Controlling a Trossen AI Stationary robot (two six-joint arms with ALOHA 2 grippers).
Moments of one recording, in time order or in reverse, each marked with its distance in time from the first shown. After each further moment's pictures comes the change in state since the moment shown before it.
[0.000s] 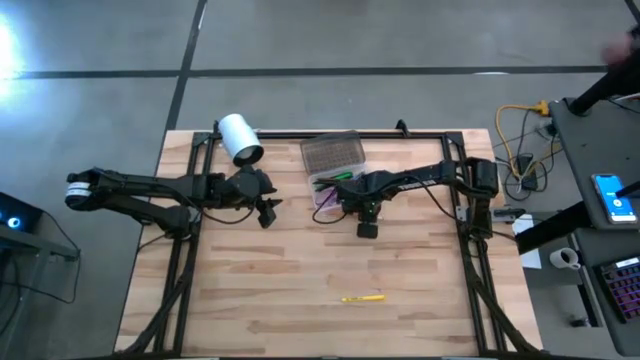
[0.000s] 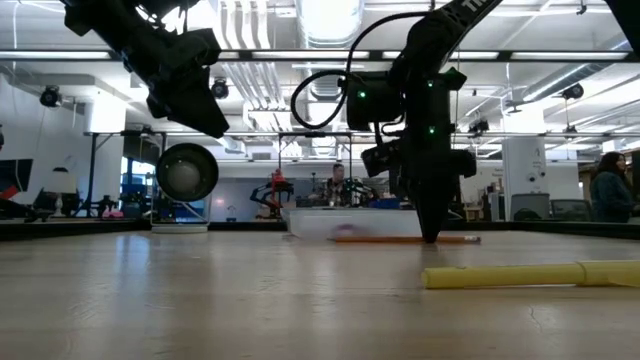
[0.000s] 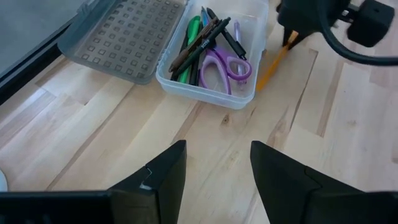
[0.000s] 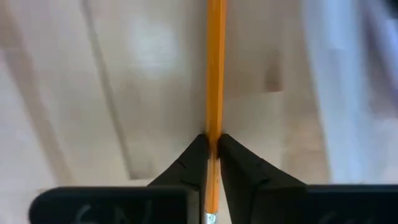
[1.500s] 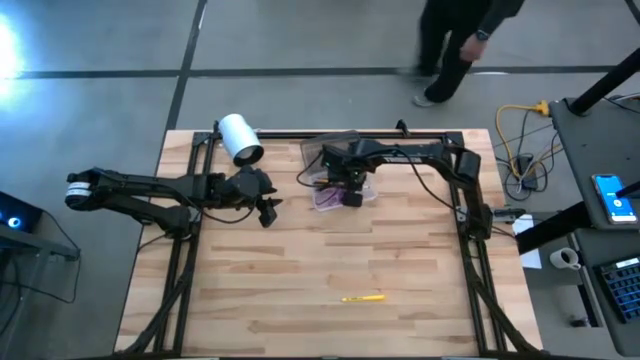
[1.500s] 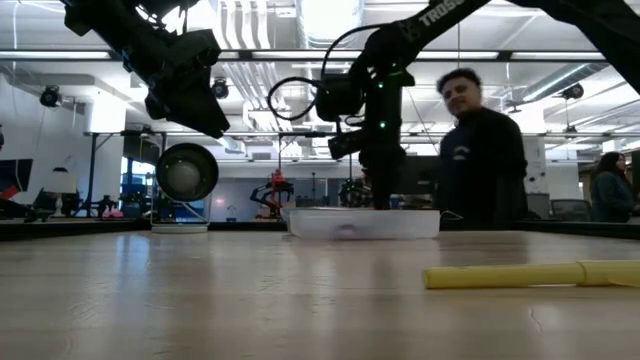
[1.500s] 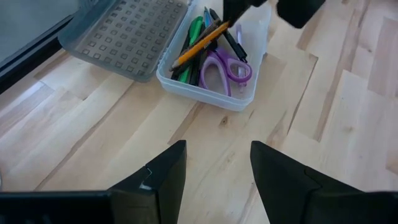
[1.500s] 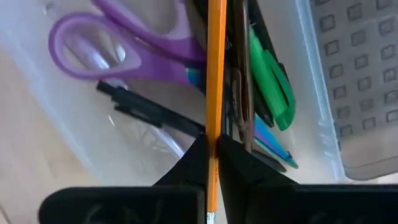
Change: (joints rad) left arm -0.001 0.000 0.000 0.001 -0.001 -0.045; right arm -0.197 0.137 0.372 -0.160 0.127 -0.165
